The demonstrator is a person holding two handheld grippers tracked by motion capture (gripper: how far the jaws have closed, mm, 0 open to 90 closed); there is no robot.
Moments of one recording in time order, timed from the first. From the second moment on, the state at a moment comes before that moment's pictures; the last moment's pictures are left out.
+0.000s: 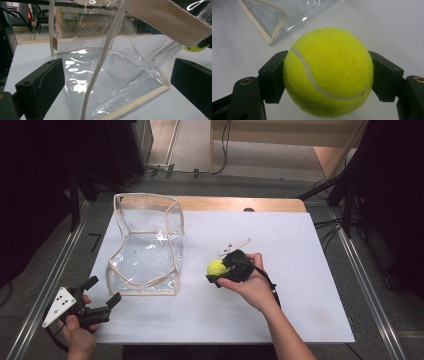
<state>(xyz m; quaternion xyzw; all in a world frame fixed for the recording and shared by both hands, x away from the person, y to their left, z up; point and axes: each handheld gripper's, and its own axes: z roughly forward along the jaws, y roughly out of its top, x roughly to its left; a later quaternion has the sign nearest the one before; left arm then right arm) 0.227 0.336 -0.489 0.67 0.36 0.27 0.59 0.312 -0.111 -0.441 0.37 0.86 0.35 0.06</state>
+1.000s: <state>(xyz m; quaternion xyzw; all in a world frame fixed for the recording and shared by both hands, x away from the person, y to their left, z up) 0.227 0.335 -0.488 0.67 0.36 0.27 0.59 0.317 -0.081 -0.401 0.33 0.87 0.37 0.06</state>
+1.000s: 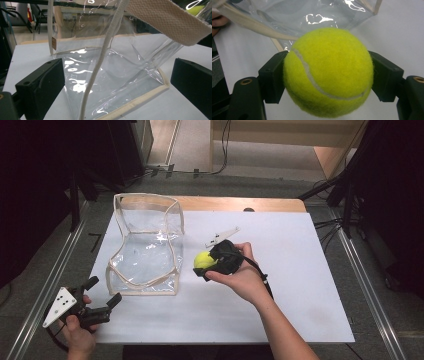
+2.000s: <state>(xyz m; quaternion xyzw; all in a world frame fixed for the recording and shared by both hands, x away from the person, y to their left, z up) 0.227 0.336 -0.489 0.67 0.36 0.27 0.59 0.325 -0.067 -0.363 0.31 0.87 0.37 0.07</state>
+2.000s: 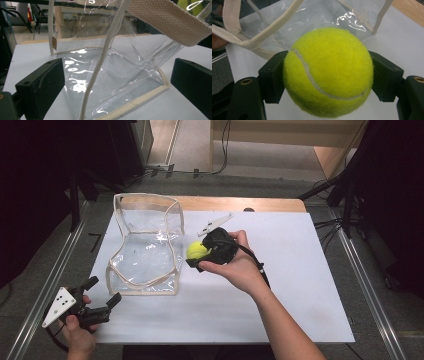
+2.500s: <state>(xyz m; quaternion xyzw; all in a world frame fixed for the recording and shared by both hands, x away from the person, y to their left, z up) 0.227 0.336 -0.489 0.67 0.36 0.27 0.59 0.327 -0.062 -0.350 0.30 0.87 0.37 0.07</state>
